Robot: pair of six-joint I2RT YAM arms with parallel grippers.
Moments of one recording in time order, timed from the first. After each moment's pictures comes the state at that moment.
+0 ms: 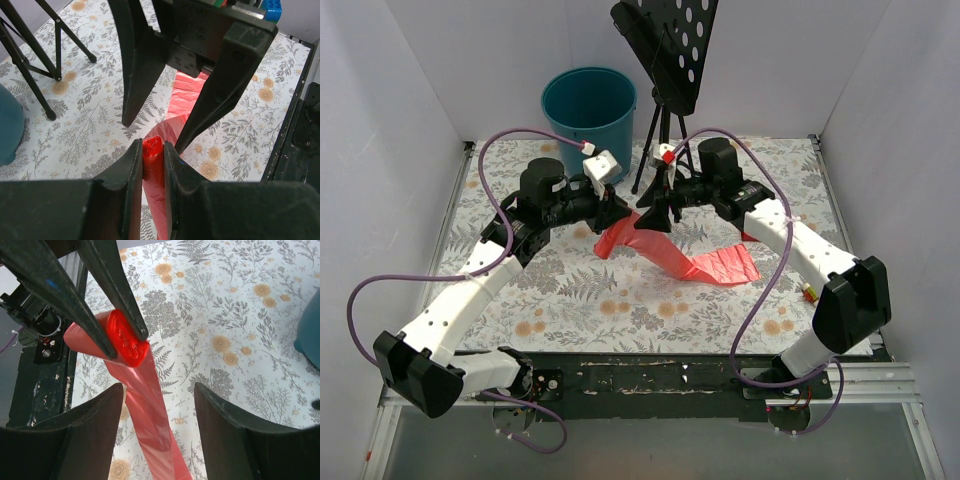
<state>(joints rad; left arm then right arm) -0.53 1.20 1.22 -0.35 0.51 0.11 0.57 1.55 1.34 -0.21 -0.94 -0.23</state>
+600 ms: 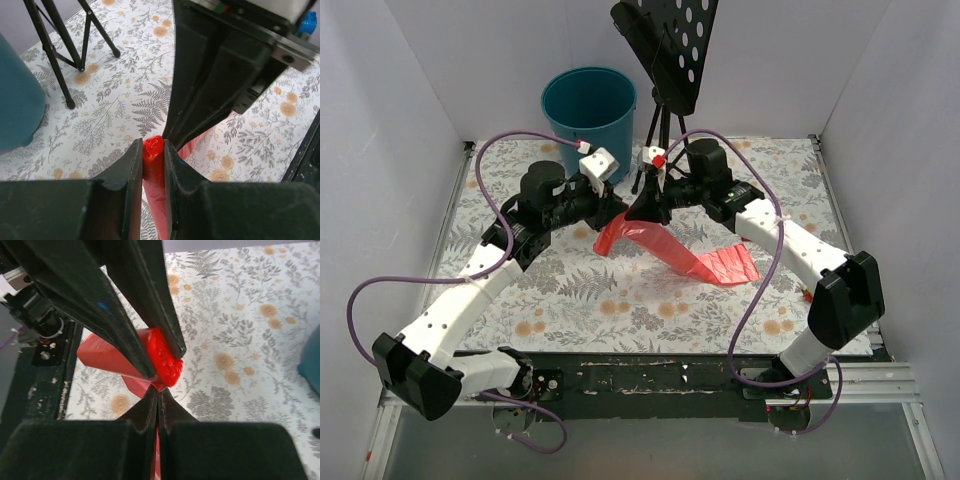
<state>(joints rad) -0.53 1.19 1.21 -0.33 0.37 0.09 0.62 1.60 1.37 -0.15 -0.97 -0.22</state>
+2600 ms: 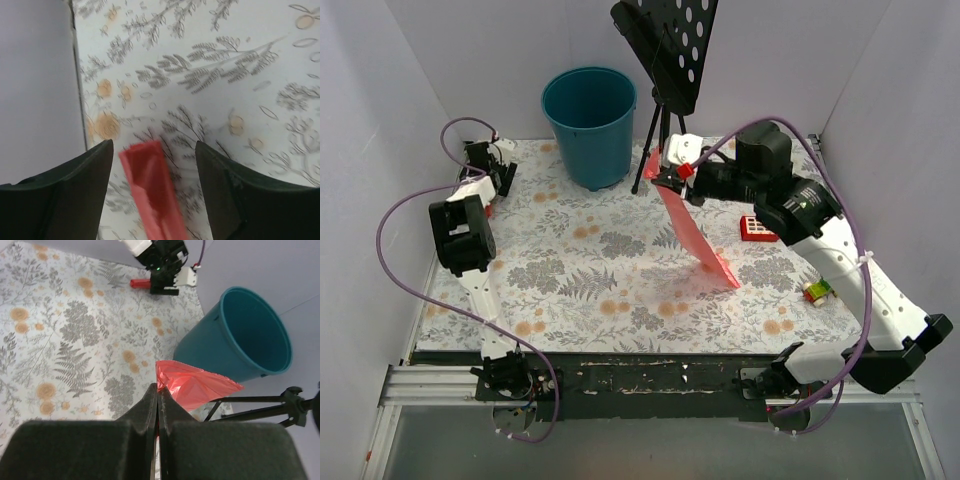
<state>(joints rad) 0.22 2.30 1.72 -0.05 -0.07 0.61 0.72 1.29 1.61 -0.57 -0.52 -0.60</state>
